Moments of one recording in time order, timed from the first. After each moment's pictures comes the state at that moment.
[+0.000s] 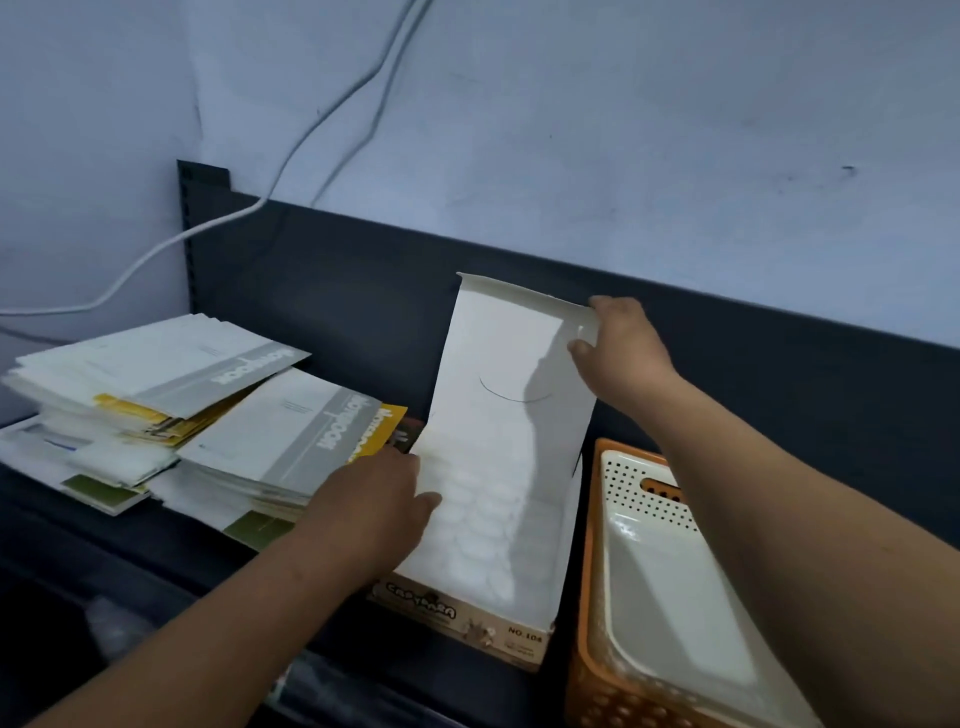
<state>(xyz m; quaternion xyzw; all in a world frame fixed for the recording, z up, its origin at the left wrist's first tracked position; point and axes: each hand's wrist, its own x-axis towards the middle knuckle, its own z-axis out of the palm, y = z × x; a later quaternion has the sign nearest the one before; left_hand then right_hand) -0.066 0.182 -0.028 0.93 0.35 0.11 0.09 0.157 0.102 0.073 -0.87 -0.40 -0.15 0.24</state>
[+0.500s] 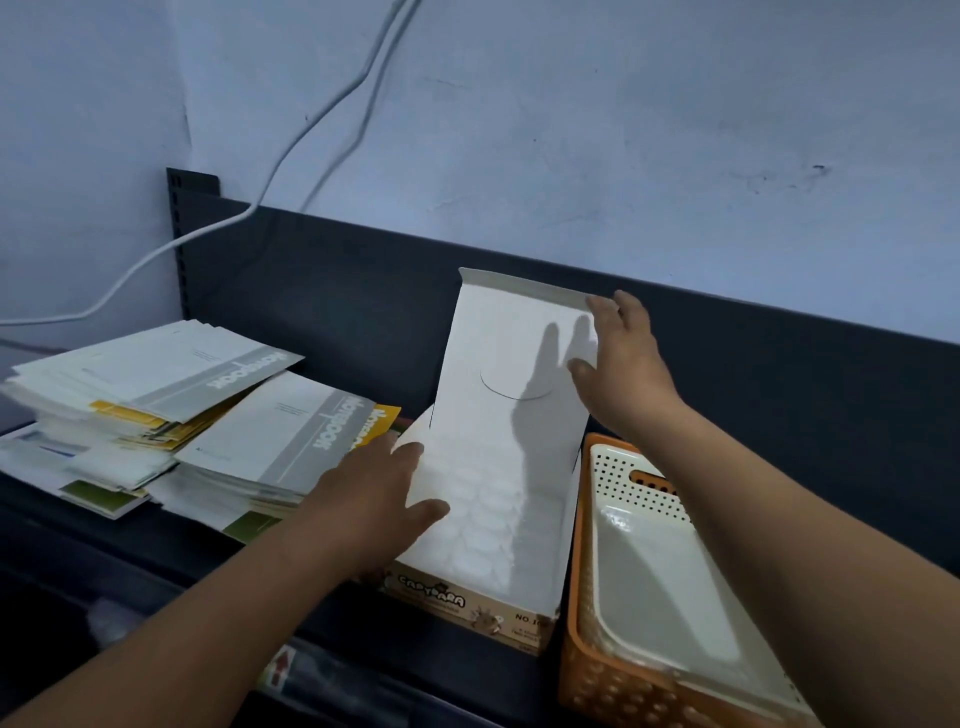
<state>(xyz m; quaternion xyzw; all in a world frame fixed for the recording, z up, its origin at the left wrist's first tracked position) -0.073 0.181 -0.025 0.94 0.30 0.12 0.13 0.137 0.073 0.060 -0.85 -0.41 -0.16 0.28</state>
